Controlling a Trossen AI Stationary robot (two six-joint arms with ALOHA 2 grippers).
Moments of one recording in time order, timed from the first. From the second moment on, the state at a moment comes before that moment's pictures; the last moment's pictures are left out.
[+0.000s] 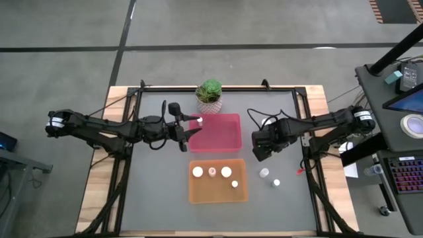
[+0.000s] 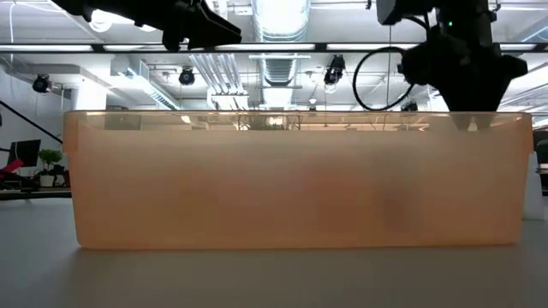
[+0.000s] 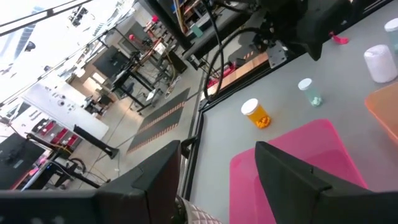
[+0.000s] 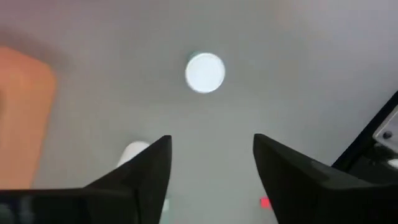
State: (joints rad) left arm -0.04 1.09 0.70 0.28 -0.38 0.66; right arm 0.08 1.42 1.07 -1.24 -0.01 1.15
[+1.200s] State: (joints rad) left arm -0.04 1.09 0.70 0.28 -0.38 0.67; right arm -0.01 1.51 0.93 -1.00 0.05 1.05
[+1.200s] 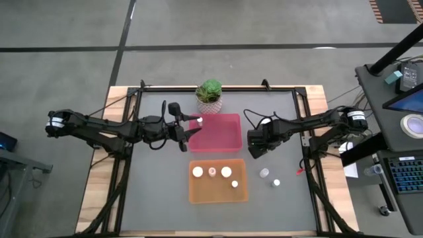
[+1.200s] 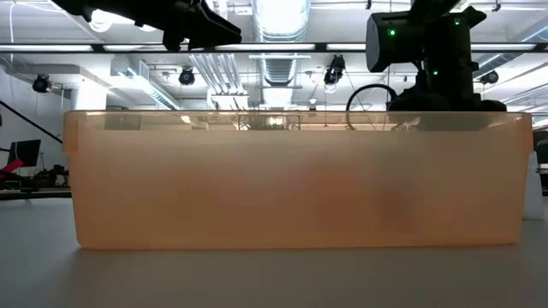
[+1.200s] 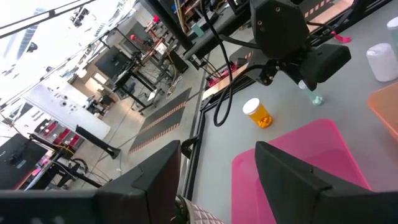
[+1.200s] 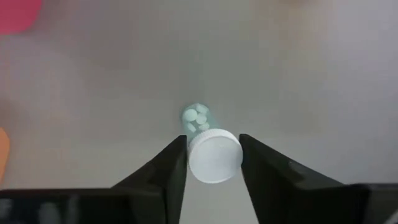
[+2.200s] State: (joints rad) left arm -0.03 1.01 0.63 0.33 -0.38 0.69; right arm -0.04 1.48 1.26 -1.16 0.13 0.89
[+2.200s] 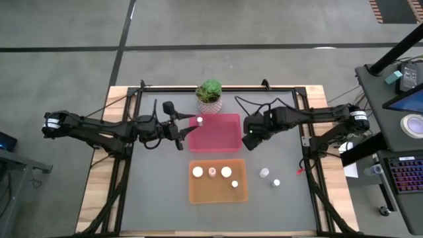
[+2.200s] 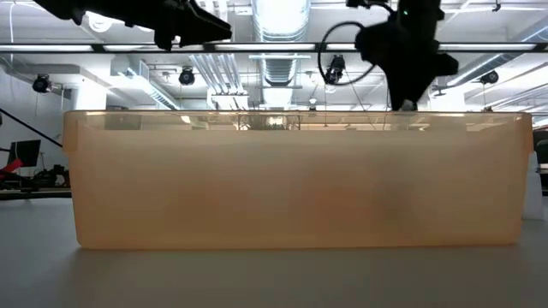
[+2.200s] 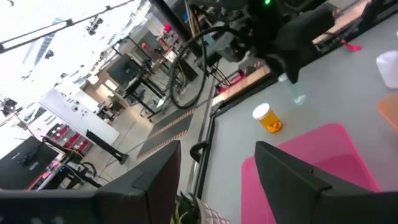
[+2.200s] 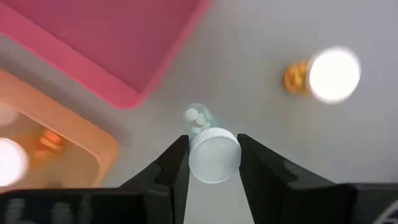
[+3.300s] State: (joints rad) left arm -0.03 1.00 0.63 0.33 -0.38 0.69; right arm -0.24 1.92 1.72 -1.16 0.16 0.22
